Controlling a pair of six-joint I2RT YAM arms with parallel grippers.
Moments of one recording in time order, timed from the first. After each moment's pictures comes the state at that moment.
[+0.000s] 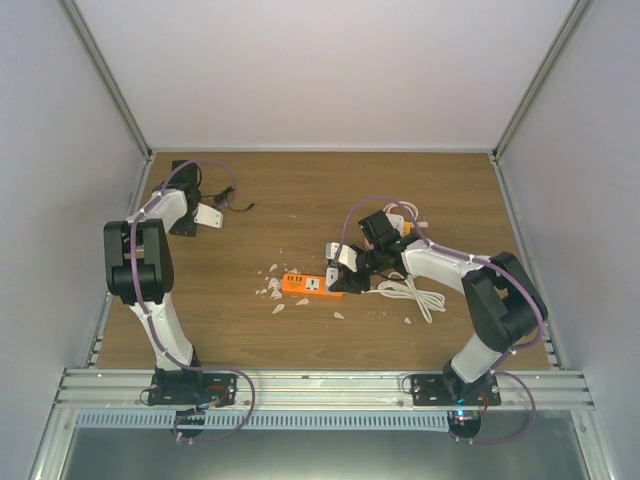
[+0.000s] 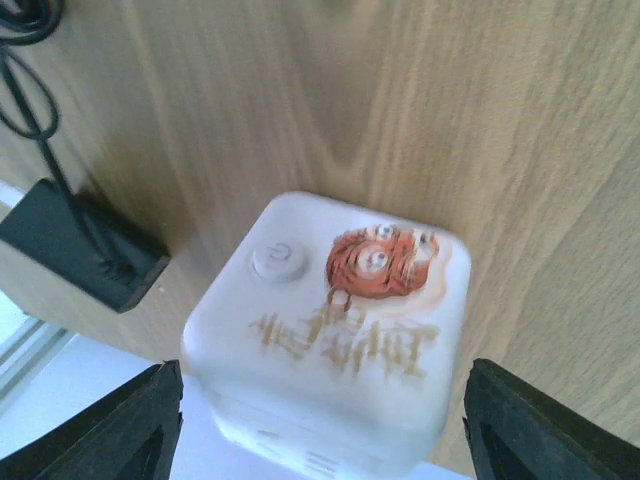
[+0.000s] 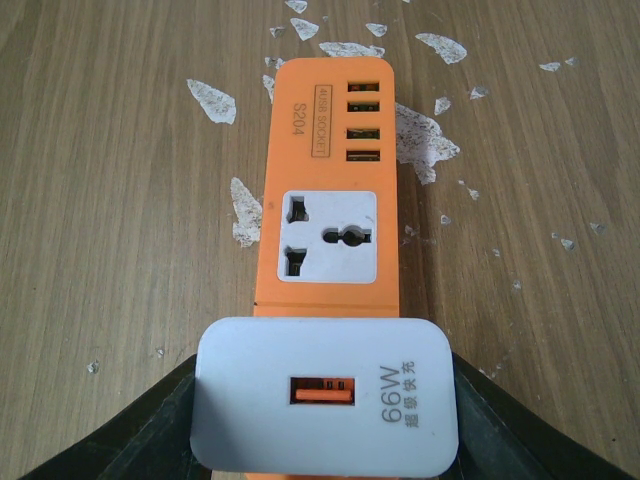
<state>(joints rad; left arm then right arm) 0.09 1.94 1.37 -0.57 -0.30 1.72 0.56 1.65 0.93 -0.35 -0.64 -0.77</state>
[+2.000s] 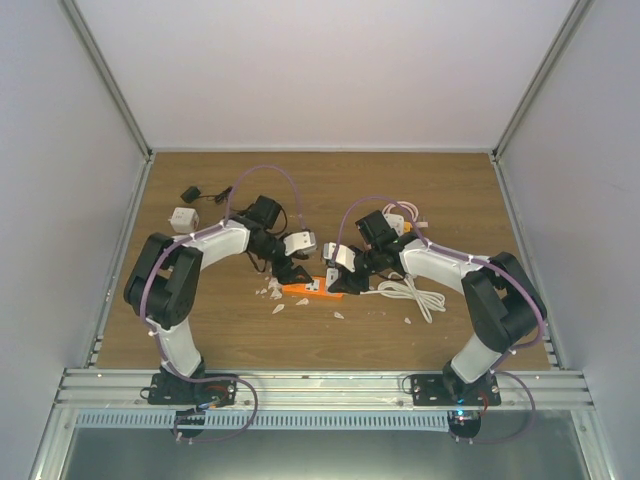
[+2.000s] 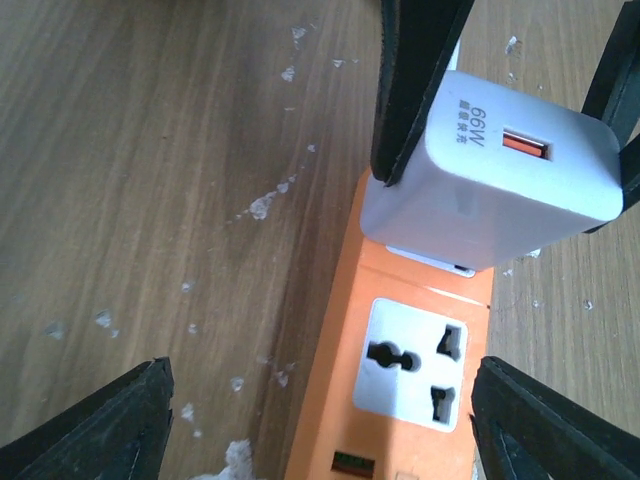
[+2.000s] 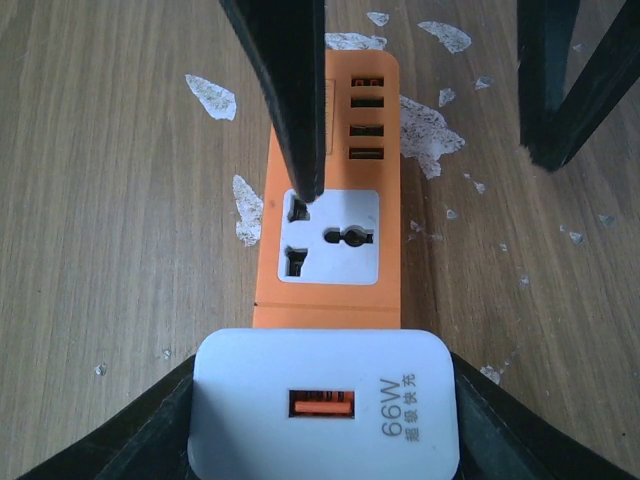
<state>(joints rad) -0.41 1.79 1.10 -0.53 0.72 0.79 0.58 1.65 0.95 -0.38 -0.61 -0.74</state>
